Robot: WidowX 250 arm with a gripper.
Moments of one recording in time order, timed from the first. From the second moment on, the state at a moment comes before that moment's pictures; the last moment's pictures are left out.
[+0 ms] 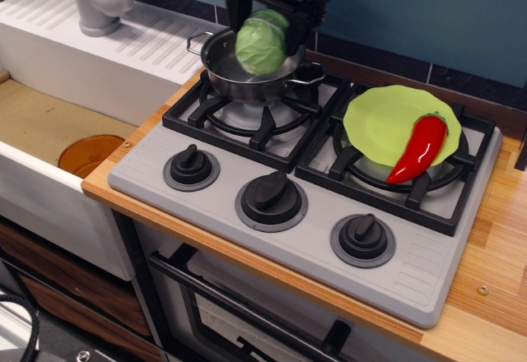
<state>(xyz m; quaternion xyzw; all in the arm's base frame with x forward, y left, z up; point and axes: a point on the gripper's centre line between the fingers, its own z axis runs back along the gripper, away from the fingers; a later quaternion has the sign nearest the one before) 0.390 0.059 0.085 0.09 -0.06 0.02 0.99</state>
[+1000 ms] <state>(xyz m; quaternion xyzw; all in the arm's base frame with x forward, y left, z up) 0.397 0.051 0.076 0.04 -0.11 0.01 0.99</state>
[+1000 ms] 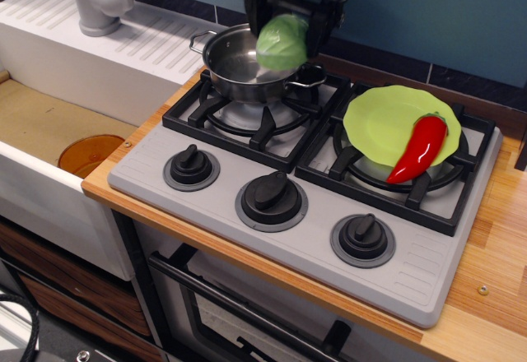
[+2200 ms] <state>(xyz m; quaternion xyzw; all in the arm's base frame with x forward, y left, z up) 0.356 0.022 0.122 0.07 -0.06 0.05 0.99</state>
